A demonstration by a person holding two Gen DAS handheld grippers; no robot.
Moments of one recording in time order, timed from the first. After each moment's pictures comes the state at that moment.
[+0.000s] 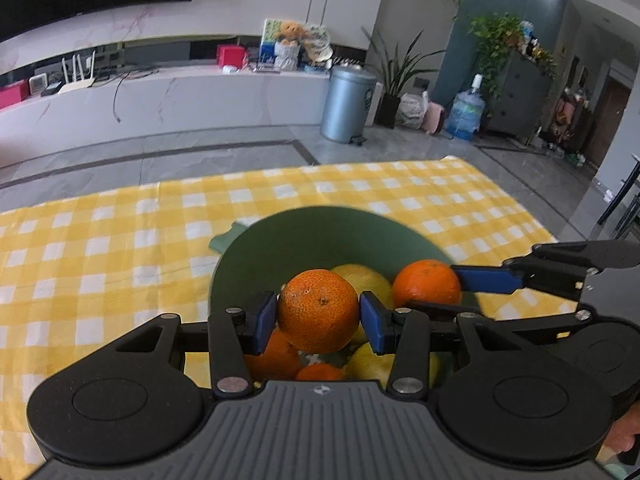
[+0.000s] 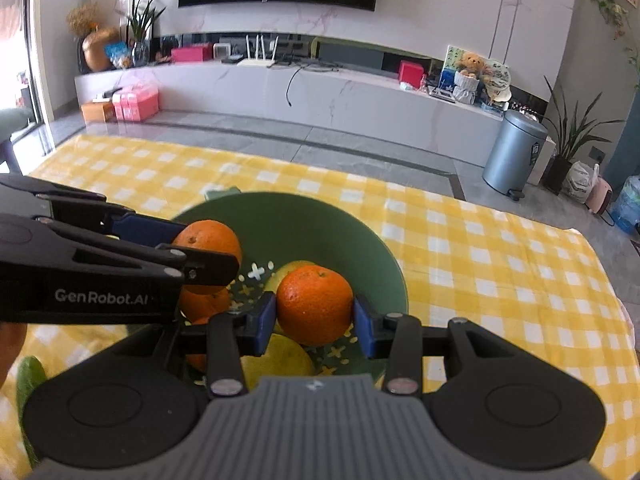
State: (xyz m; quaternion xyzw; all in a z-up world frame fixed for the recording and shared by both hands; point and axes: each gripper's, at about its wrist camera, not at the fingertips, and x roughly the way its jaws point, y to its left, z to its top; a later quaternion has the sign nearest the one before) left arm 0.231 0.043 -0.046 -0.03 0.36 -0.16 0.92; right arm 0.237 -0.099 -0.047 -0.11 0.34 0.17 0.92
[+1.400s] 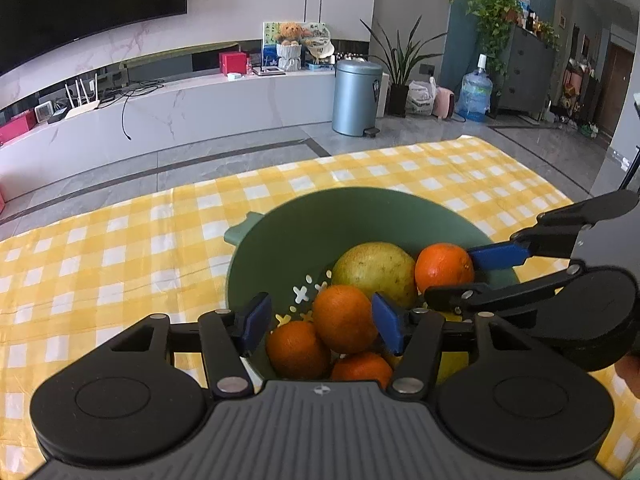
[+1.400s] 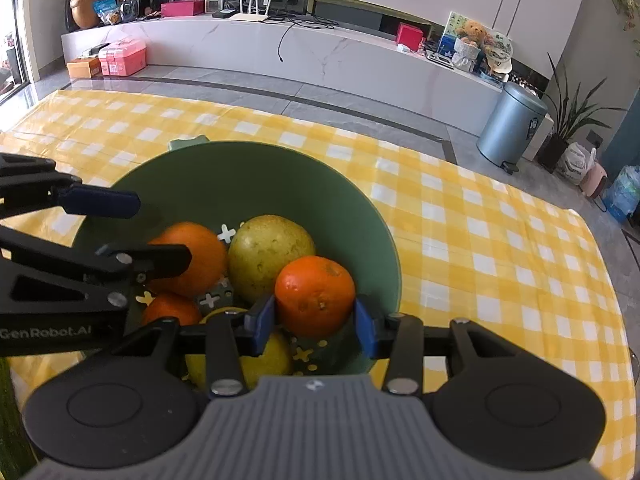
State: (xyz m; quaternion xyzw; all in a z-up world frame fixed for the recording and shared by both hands) left arm 0.225 0.039 -0.053 0.02 0.35 -0.15 0.92; right arm 0.265 -0.094 -0.070 -0.14 0.40 0.15 0.90
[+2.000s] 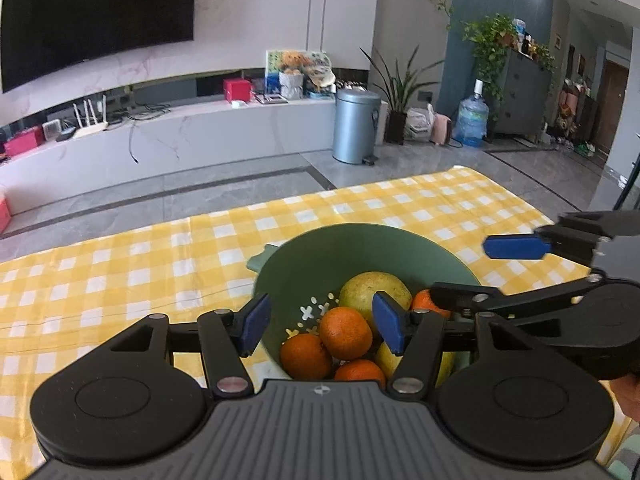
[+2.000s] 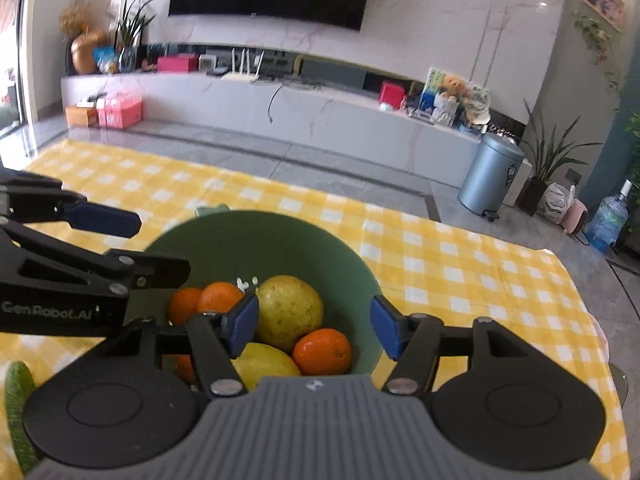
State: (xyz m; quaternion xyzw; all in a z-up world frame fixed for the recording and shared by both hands) left arm 0.196 0.053 -0.020 0.02 0.31 -0.15 0.94; right arm 0.215 -0.096 -0.030 -0.12 0.30 0.13 0.94
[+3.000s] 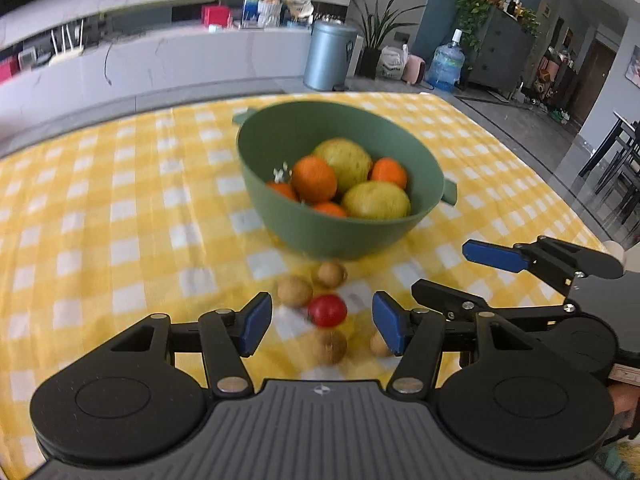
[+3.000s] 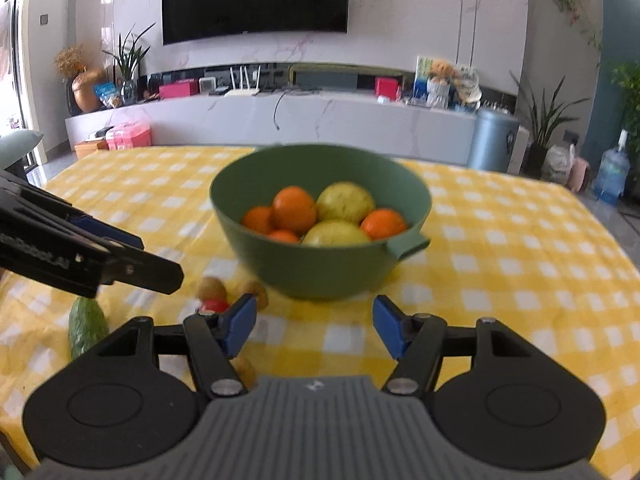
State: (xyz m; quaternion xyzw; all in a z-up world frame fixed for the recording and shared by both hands) left arm 0.133 0.082 -0.052 -0.02 0.42 -0.20 0.89; right arm 0.108 -0.096 -0.087 -0.04 0.30 0.14 0.94
